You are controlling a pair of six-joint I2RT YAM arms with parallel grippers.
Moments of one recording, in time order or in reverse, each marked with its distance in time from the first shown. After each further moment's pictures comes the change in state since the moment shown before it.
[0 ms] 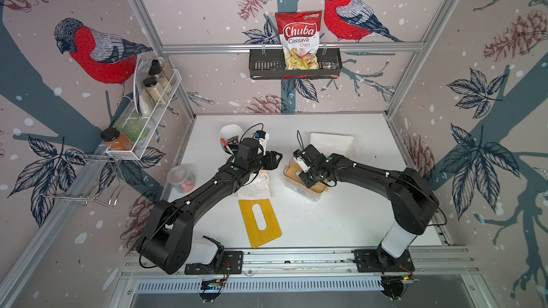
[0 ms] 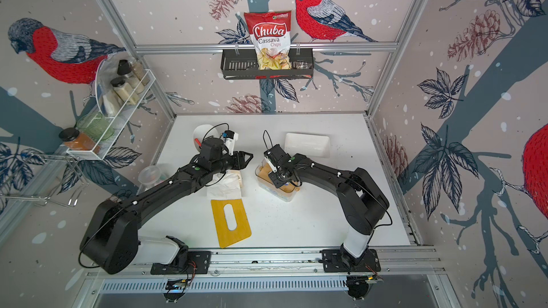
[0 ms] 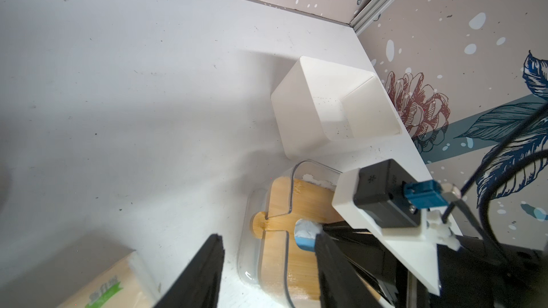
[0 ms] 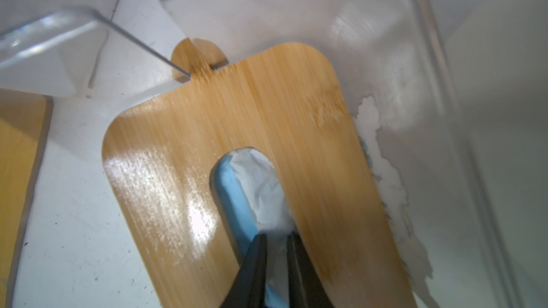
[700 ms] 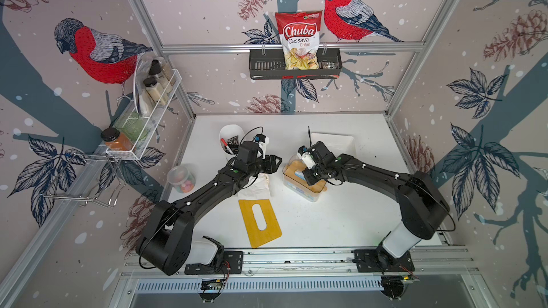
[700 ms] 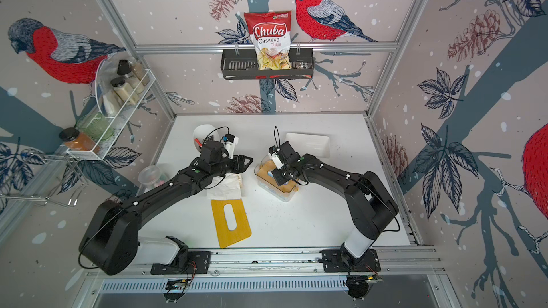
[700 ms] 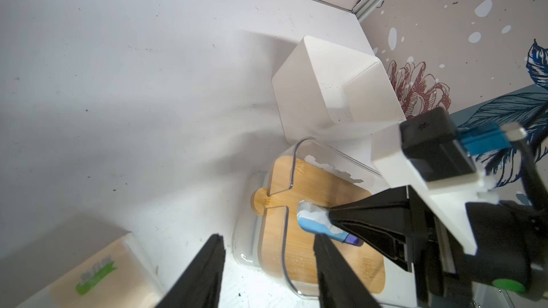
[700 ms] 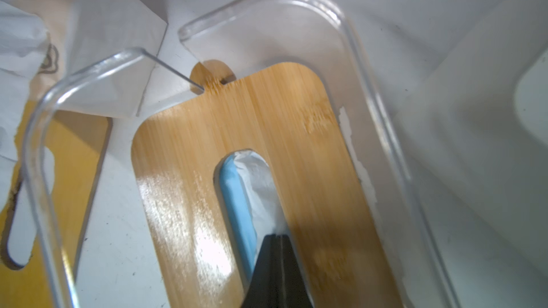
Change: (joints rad) left arm 0.000 -0.007 -0.044 0.004 0.032 -0.012; right arm -0.087 -0.095 -0.088 0.125 -0.170 0.024
